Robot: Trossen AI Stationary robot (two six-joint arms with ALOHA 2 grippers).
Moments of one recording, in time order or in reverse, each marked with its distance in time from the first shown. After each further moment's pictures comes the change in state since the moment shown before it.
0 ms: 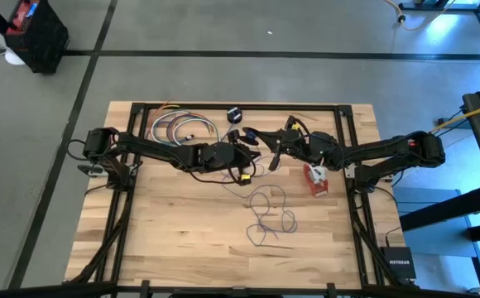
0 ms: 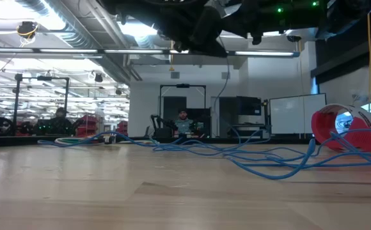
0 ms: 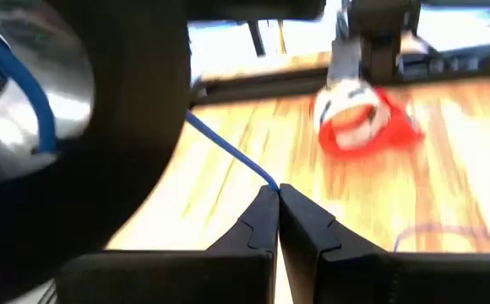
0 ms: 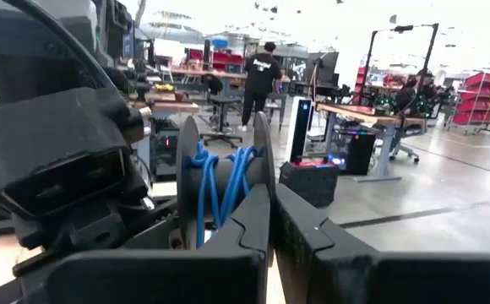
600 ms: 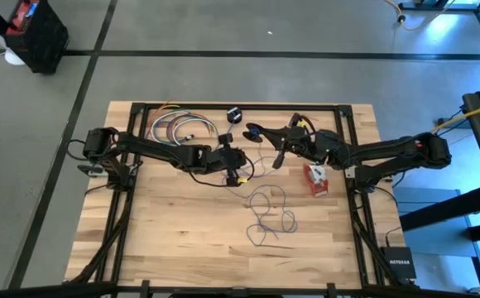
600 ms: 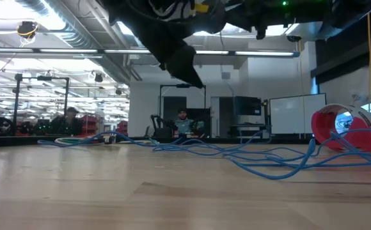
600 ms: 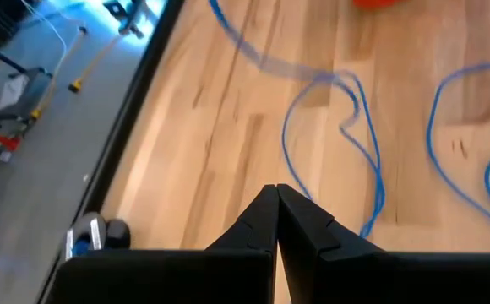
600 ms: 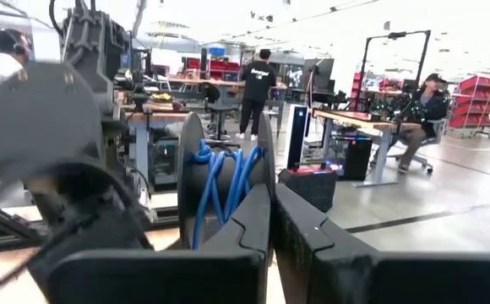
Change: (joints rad) left arm 0.003 -0.010 -0.002 -0.330 -0.091 0.010; right arm 0.000 -0.070 0.001 -0.045 0.000 0.008
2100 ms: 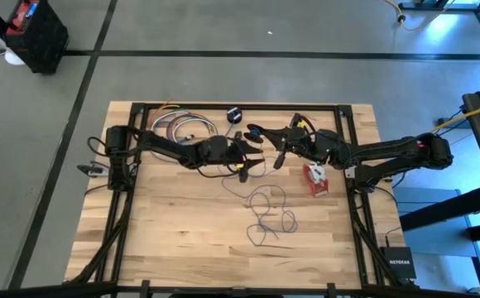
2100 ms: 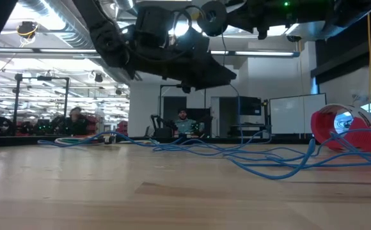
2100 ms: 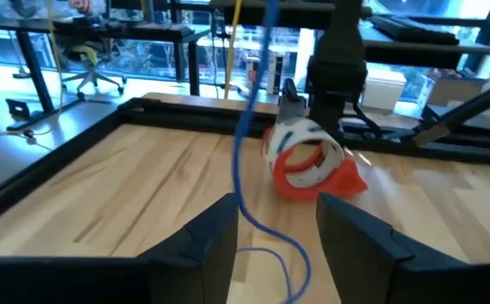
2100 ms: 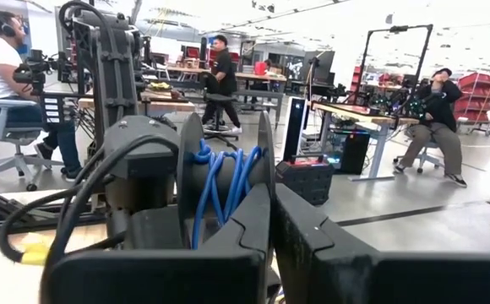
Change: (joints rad) left arm 0.152 0.184 -0.200 0.932 0.474 -0.224; right arm -0.001 -0.019 0.000 -0.050 -0.001 -0.016
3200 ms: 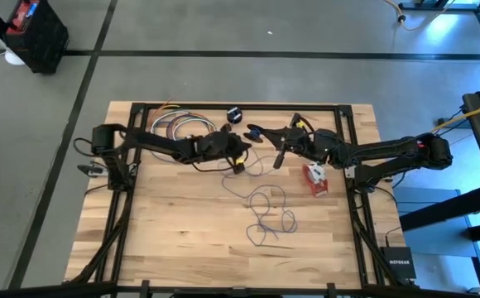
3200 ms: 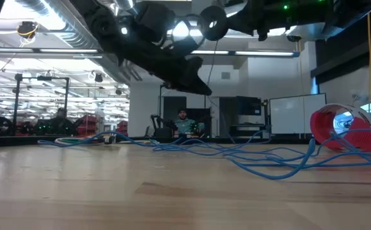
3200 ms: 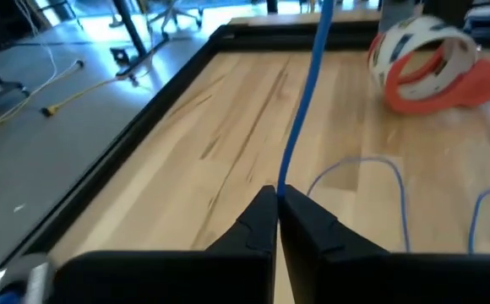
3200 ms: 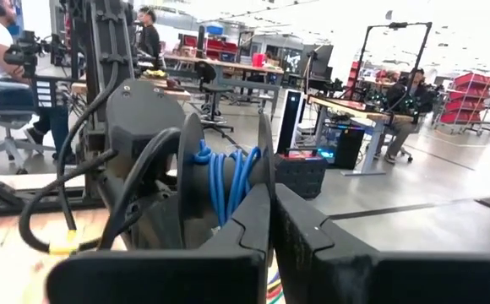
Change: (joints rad) left arm 0.017 -0.132 0.001 -0.378 -0.250 0.137; right arm 0.000 0.001 -0.001 -0.025 0.000 -0.031
